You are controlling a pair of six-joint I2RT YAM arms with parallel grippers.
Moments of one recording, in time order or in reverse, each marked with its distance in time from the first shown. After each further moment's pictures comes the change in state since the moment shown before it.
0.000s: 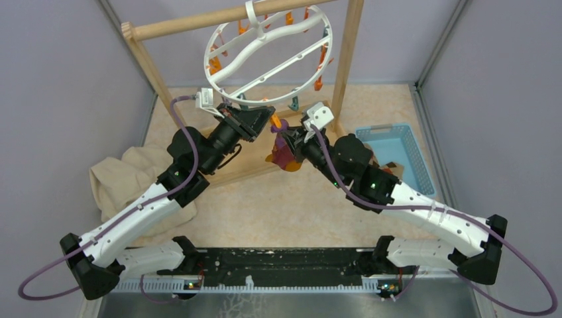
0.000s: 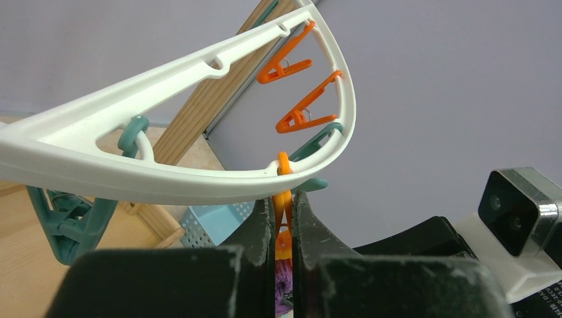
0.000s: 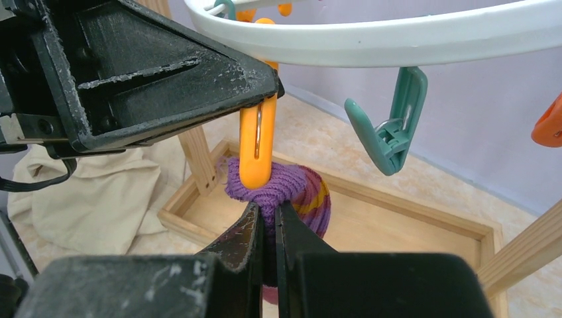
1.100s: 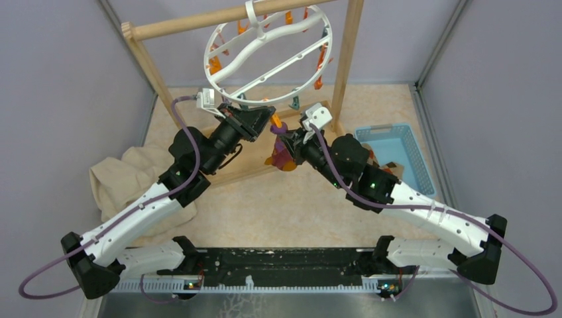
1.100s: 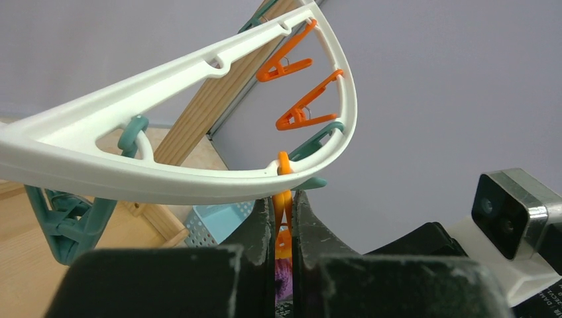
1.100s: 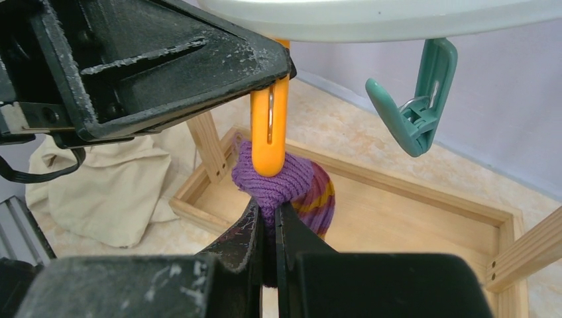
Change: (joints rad) left arm -0.003 0.006 -0.009 0.015 -0.015 0.013; right arm 0.000 0.008 0.002 -0.038 -0.019 0.052
